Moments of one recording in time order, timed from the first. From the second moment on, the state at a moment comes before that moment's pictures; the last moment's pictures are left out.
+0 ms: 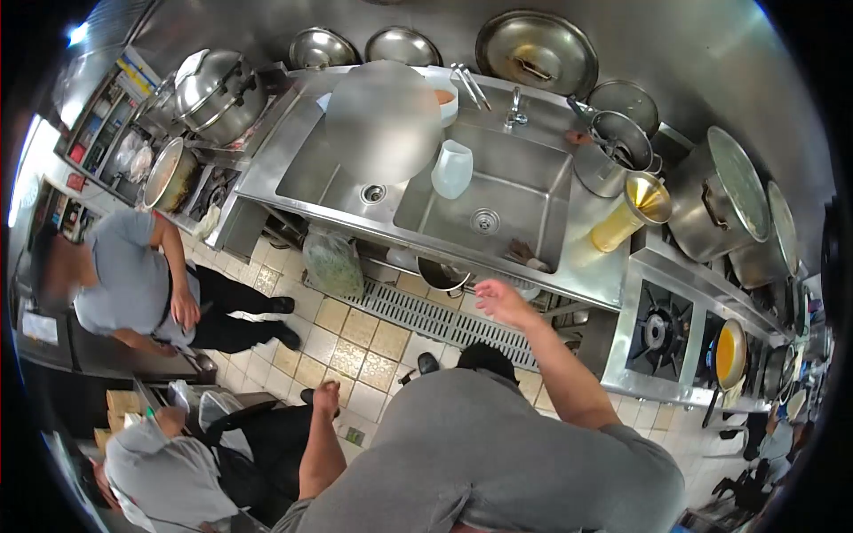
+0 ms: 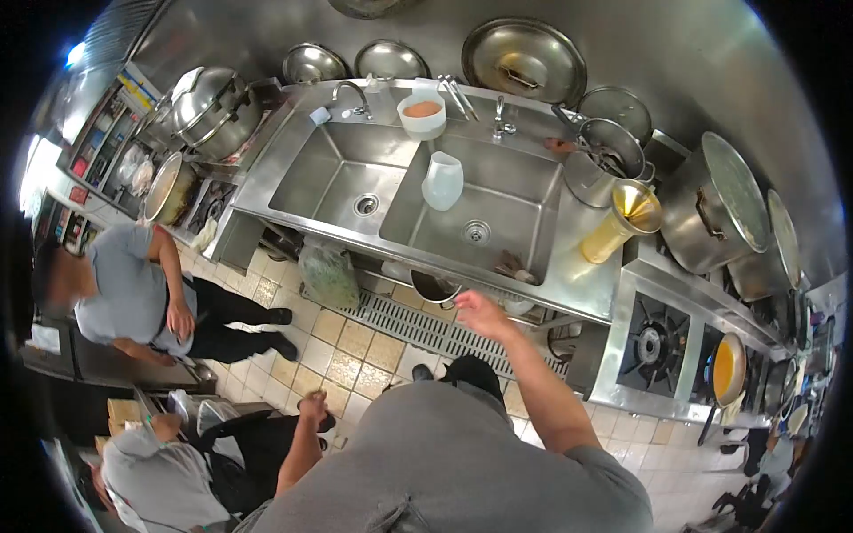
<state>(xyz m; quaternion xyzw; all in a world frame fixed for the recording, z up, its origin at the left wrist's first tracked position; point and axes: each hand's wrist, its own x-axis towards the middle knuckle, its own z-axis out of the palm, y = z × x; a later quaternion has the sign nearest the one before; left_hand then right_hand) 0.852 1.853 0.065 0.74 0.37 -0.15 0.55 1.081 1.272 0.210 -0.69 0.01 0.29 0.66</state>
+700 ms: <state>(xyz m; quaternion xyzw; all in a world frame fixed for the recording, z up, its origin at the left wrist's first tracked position) 1.104 1.926 0.192 0.82 0.41 -0.06 0.41 1.674 1.045 0.094 -0.44 0.22 0.06 0.87</state>
